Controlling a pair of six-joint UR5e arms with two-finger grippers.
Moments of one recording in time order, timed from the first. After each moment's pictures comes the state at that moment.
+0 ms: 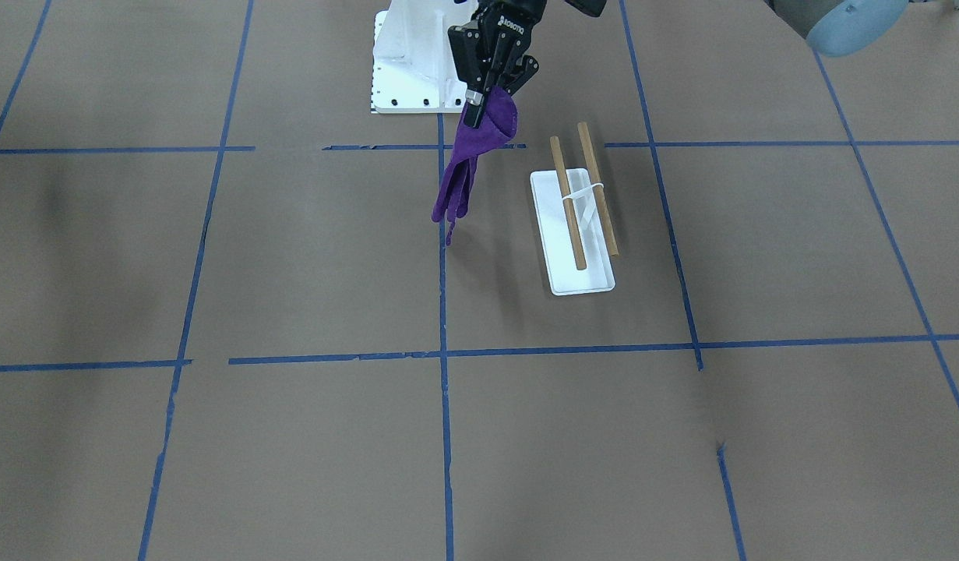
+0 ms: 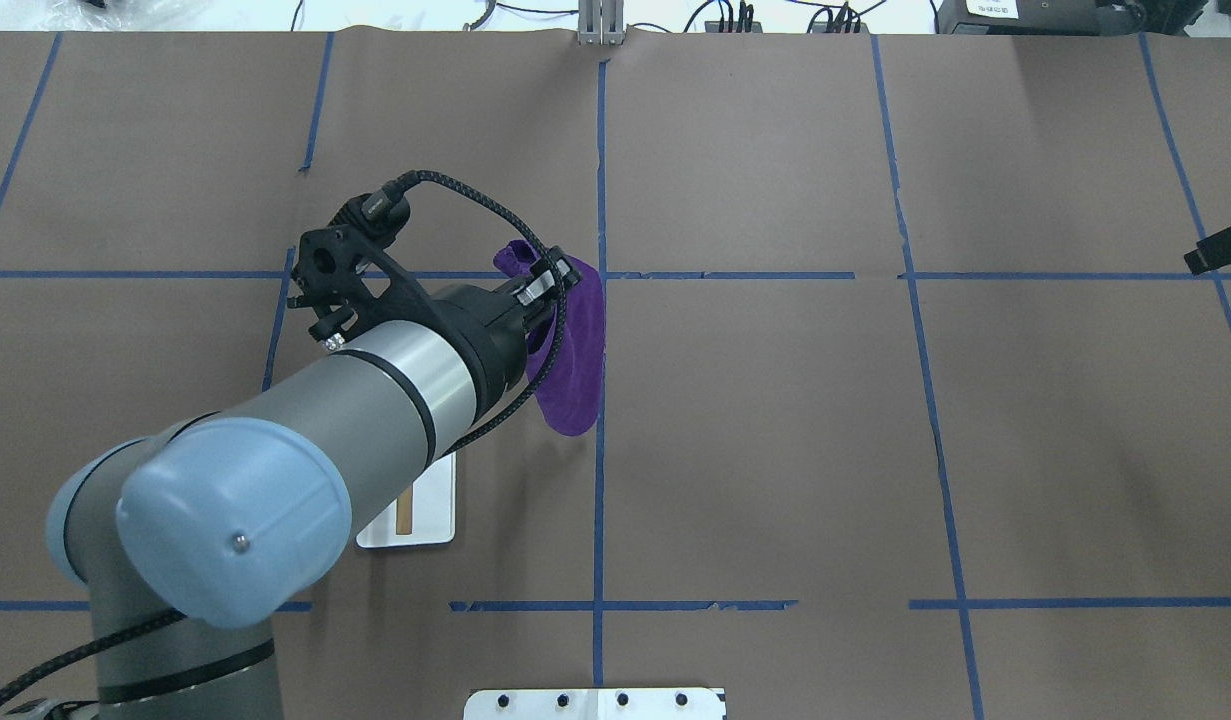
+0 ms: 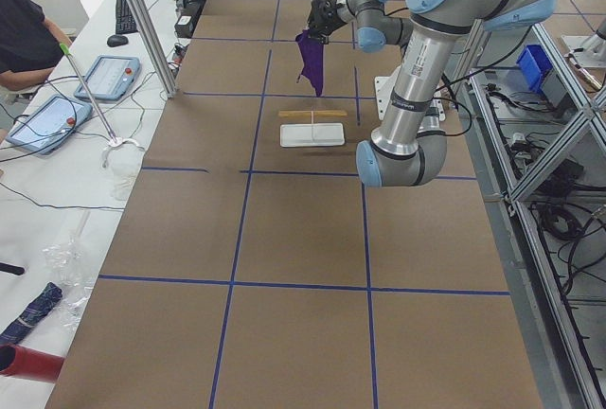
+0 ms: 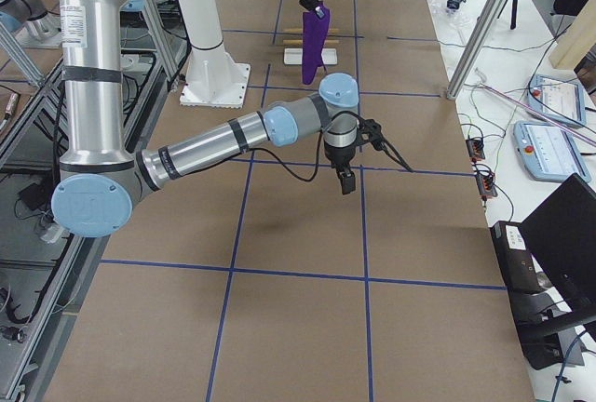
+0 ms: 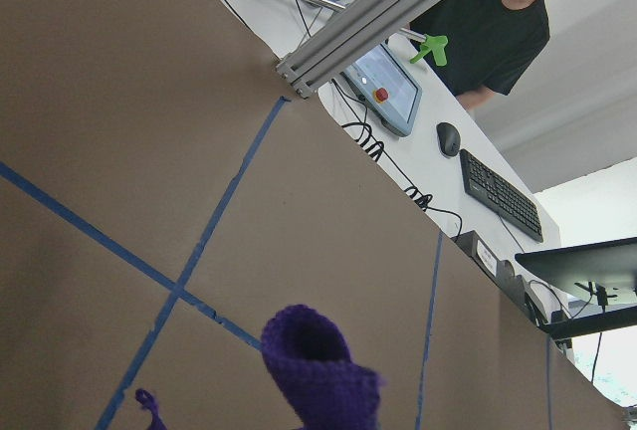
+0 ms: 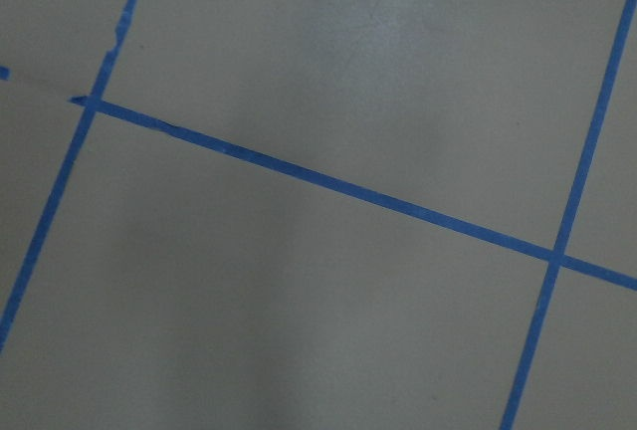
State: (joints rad) left arm -0.28 -2.13 -2.22 -1.62 -1.06 -1.85; right arm 1.33 -1.59 1.93 -1.60 2.26 0.08
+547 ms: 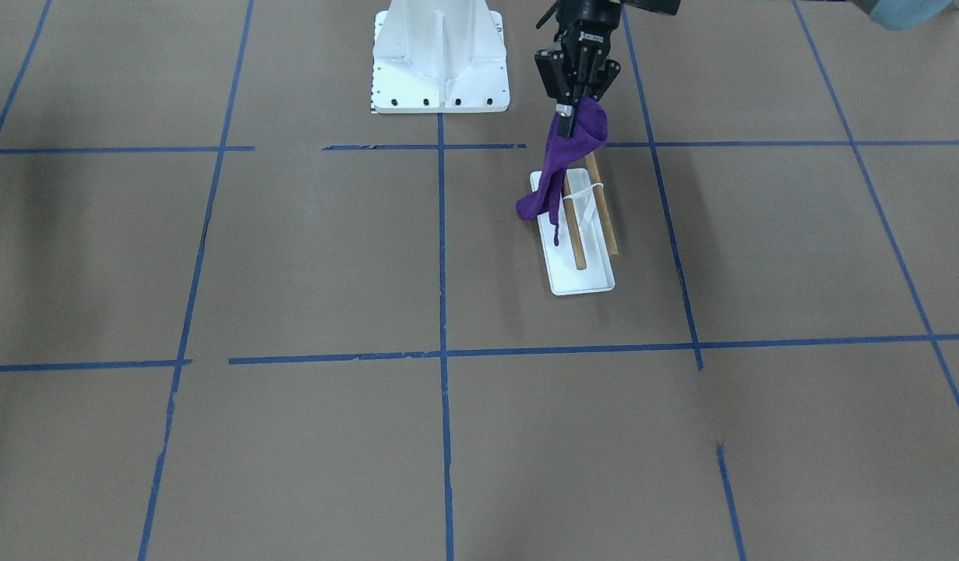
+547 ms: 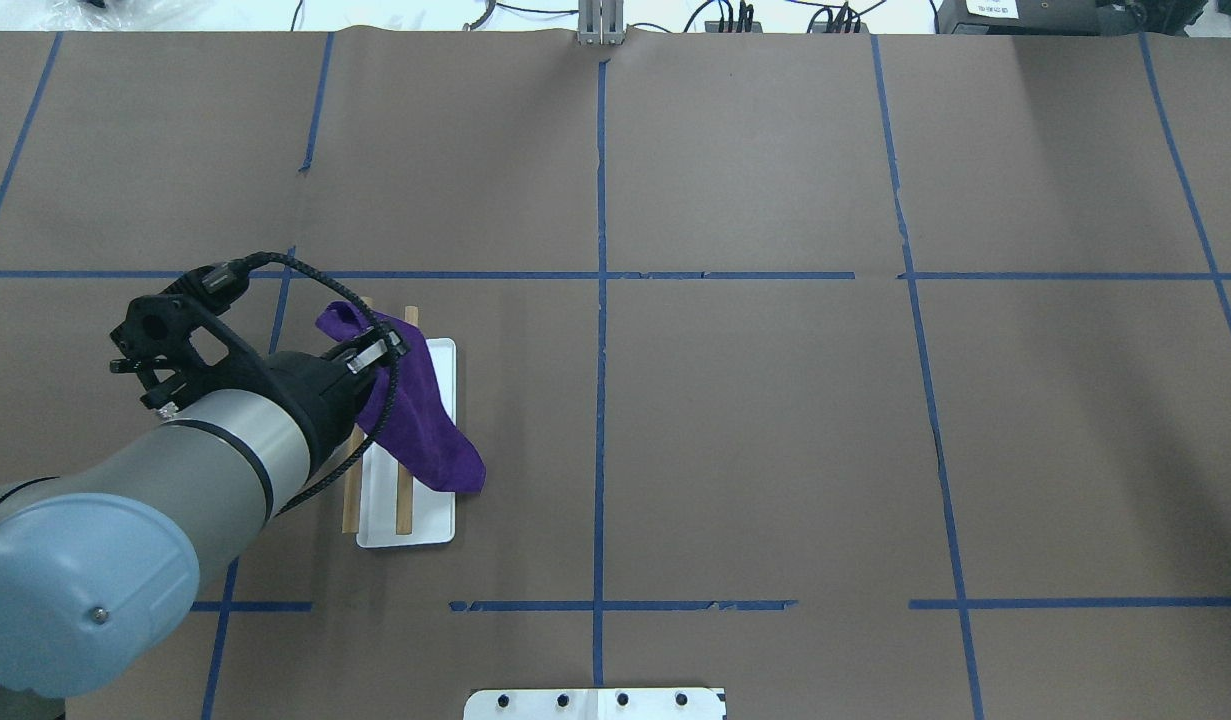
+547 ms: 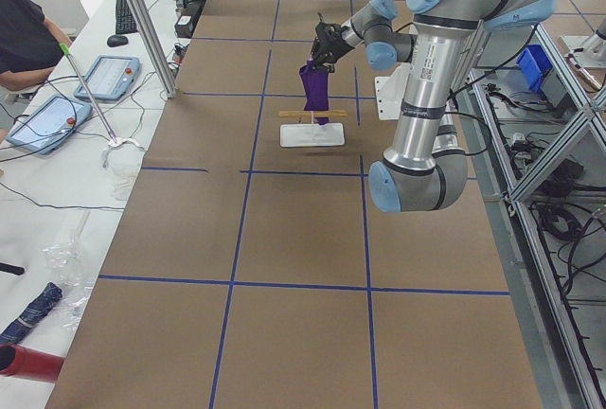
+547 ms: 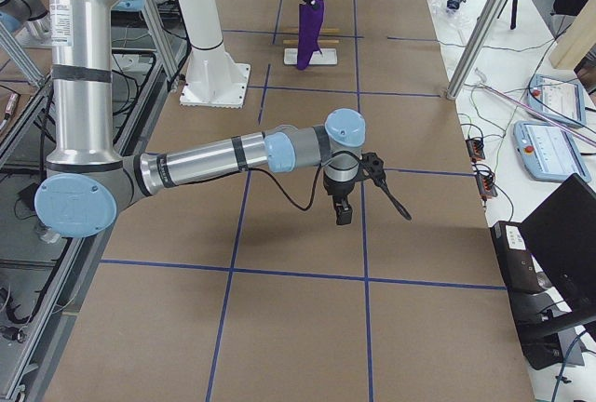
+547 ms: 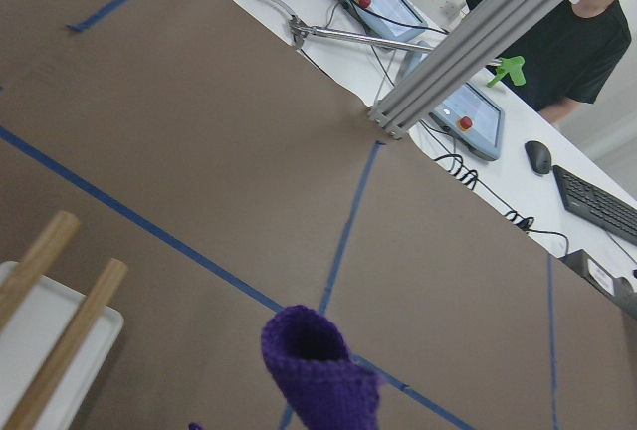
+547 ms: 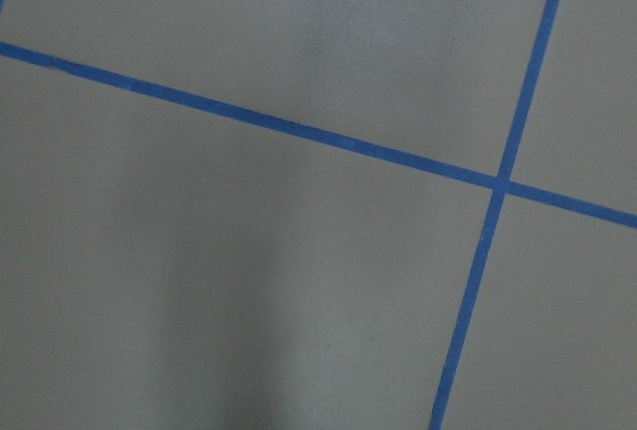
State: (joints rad) left arm -0.28 -1.87 -2.34 -1.53 -1.06 -1.87; right arm 1.39 -1.63 1.85 -1.60 2.29 0.02
